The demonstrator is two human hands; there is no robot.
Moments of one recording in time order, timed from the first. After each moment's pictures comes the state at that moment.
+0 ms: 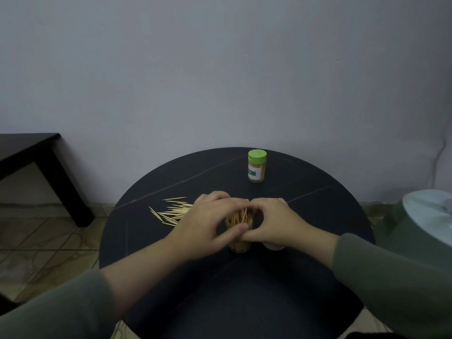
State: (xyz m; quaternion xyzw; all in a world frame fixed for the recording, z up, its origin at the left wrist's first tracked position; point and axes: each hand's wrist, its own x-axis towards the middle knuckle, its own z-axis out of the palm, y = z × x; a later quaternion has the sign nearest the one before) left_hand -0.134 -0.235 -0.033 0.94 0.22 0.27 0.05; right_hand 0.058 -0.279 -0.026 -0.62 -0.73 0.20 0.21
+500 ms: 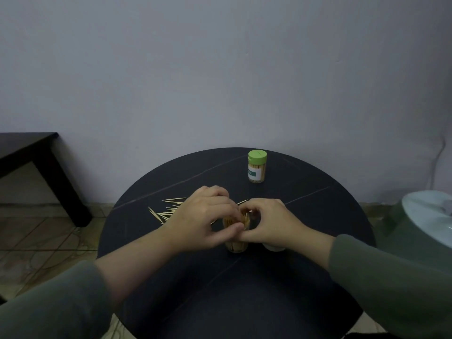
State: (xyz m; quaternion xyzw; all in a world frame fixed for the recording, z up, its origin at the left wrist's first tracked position) left_hand -0.140 -0.219 -0.027 0.94 0.13 0.30 -0.03; right_hand 0.050 -0.277 -0.027 -0.61 -0.73 0.20 0.23
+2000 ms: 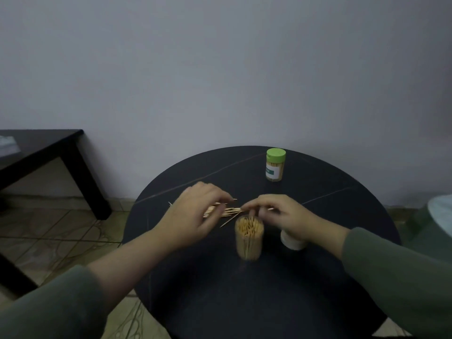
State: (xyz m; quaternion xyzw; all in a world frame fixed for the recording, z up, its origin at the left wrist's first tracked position) left_hand -0.184 -0.216 -0.029 0.92 0.29 0.27 0.01; right_hand 0.053 -0.264 -0.030 -0.52 -0.76 0.30 0.25
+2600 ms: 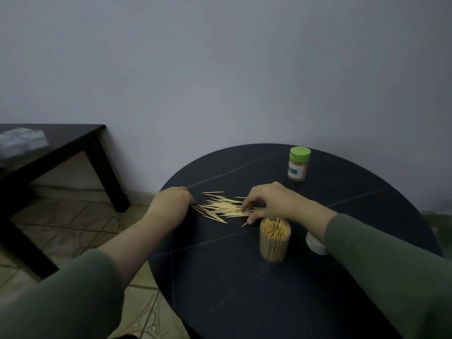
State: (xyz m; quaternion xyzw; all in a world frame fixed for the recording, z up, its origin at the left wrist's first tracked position) left_hand -0.243 -0.160 -0.038 0.83 0.55 -0.05 -0.10; right_hand 0.012 -0.188 -0.035 -0.53 -0.84 0.12 0.04
